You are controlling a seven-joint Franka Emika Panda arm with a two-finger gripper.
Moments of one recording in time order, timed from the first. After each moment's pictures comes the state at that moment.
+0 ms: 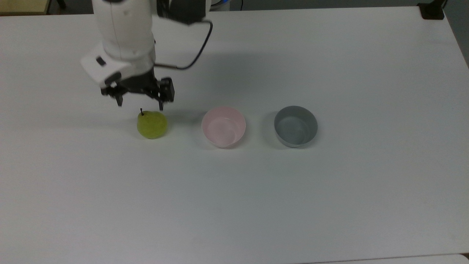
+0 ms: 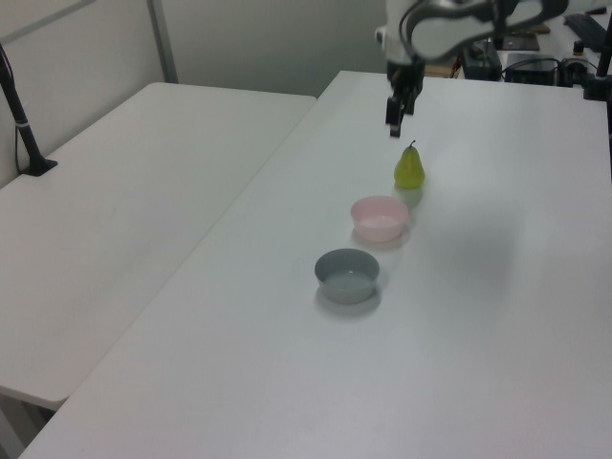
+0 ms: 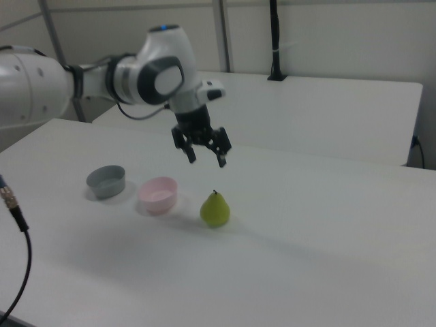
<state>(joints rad) 0.11 0.36 -0.26 -1.54 -0.03 1.98 -0.10</state>
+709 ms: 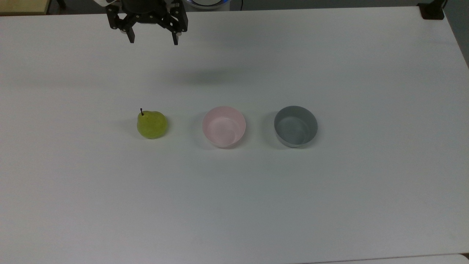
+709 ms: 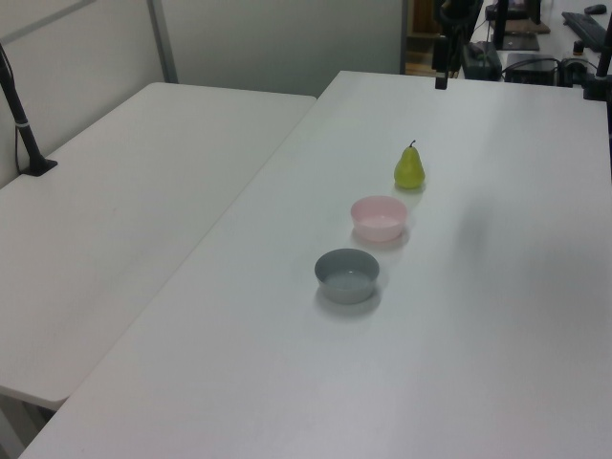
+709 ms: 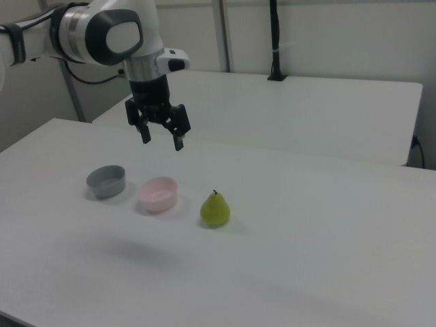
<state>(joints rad) 0.13 0.08 -0.23 -1.63 0.00 1.71 -0.10</state>
